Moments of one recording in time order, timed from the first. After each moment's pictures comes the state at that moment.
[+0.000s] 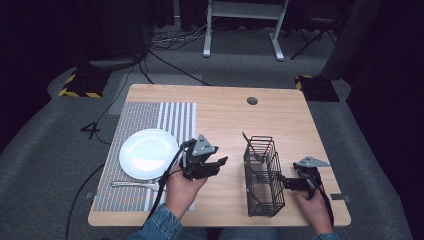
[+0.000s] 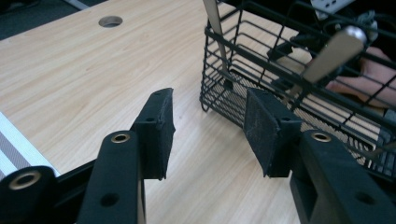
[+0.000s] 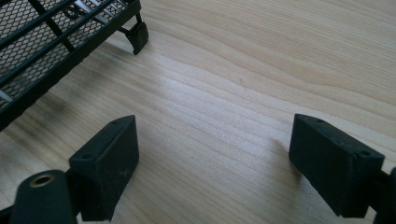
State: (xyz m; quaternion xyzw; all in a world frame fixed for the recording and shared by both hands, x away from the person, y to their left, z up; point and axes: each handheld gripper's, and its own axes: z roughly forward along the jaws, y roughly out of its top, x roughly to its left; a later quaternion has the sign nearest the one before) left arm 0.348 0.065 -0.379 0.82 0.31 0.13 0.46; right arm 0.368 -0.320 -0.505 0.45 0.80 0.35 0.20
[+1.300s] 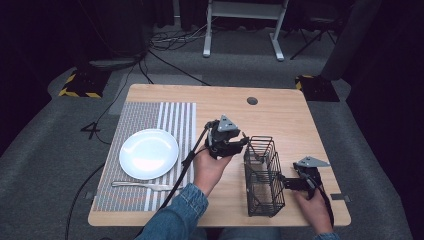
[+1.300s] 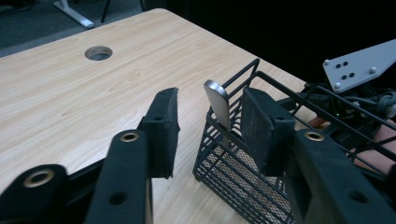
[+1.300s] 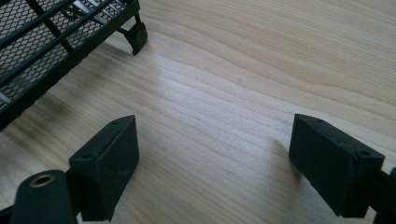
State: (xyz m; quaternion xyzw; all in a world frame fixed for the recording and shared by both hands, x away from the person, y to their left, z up) left arm 0.400 0.005 -0.376 0.80 0.33 0.11 0.49; right arm 0.369 -0.320 -0.505 0.45 0.80 0.35 0.20
